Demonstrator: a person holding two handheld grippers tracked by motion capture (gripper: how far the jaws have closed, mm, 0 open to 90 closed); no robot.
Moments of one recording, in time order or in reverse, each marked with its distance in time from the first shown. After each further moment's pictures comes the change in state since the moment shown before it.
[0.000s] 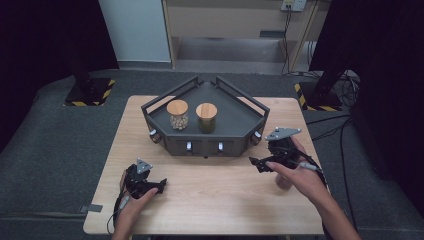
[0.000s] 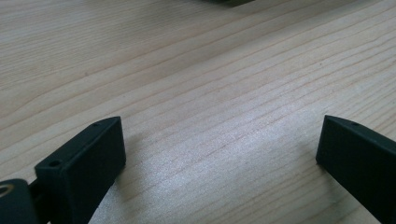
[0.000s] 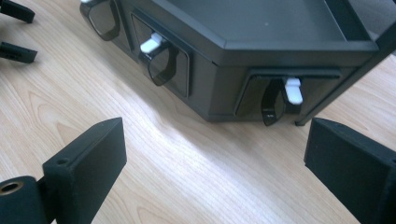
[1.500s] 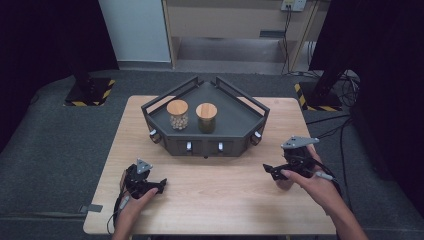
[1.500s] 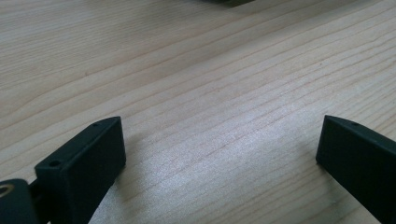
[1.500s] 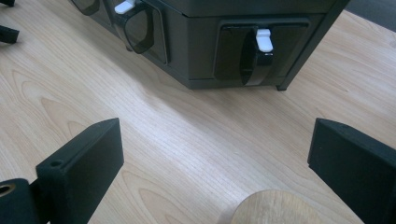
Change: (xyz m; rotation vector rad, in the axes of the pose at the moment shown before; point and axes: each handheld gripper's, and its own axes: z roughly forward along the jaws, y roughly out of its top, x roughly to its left) left arm 0.000 0.000 0.000 0.000 0.001 -0.001; right arm -0.014 -0.036 -0.018 0.007 -0.023 0.047
